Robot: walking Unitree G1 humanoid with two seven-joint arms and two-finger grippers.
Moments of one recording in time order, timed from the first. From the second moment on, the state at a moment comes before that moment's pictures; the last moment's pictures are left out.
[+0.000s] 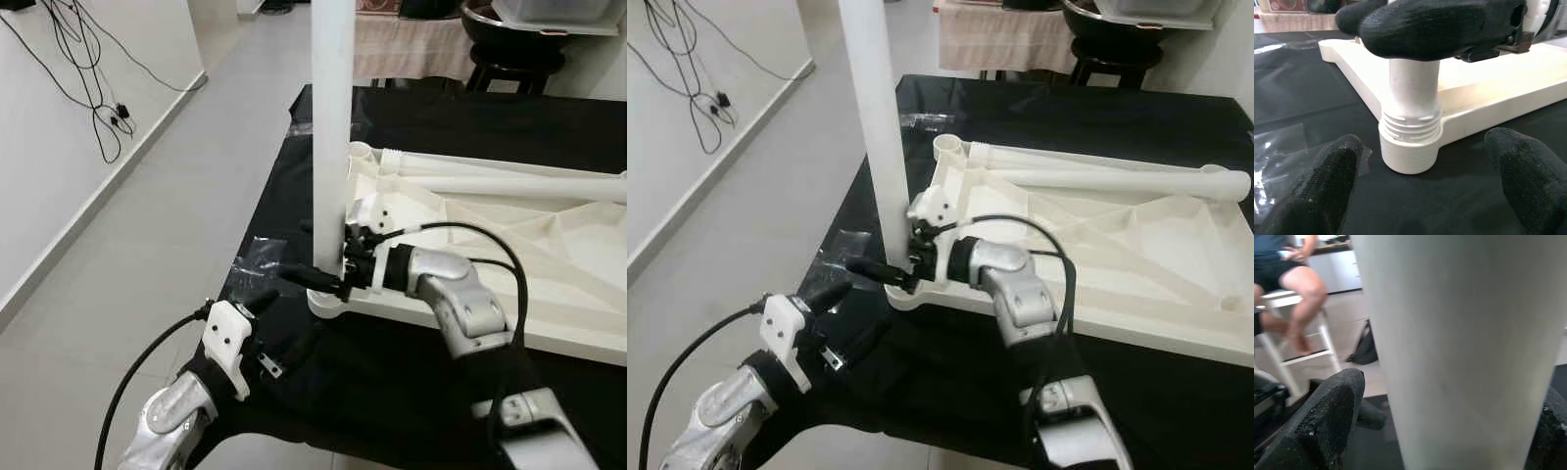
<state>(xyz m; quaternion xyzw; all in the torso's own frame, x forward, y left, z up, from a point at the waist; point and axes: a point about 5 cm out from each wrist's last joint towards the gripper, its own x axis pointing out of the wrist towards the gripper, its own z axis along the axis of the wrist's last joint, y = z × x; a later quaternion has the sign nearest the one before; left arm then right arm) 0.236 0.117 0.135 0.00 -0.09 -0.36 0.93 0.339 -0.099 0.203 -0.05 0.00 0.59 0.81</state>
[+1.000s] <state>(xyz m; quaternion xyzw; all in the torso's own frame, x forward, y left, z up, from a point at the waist) 0.230 0.119 0.135 0.00 -0.09 -0.37 0.93 0.325 -0.100 0.186 -0.03 -0.05 0.25 0.97</state>
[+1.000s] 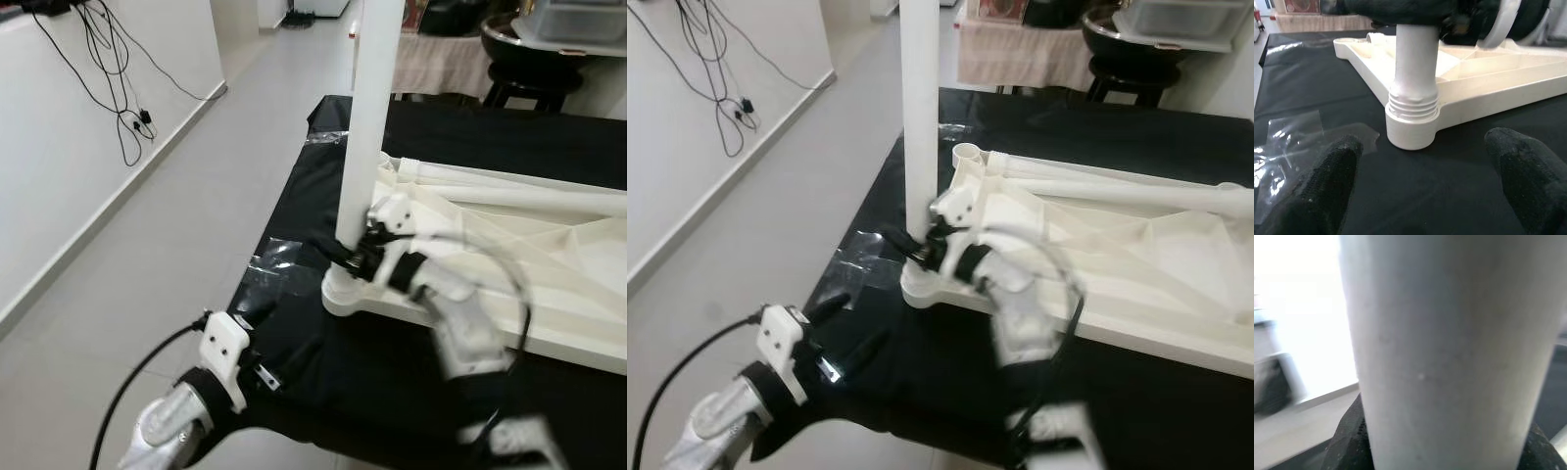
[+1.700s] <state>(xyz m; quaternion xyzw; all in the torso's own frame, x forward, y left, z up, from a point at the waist) 0.231 0.122 0.137 -0.01 -0.08 -0.37 0.93 0.328 -0.089 0.202 -0.04 -0.04 0.44 0.90</state>
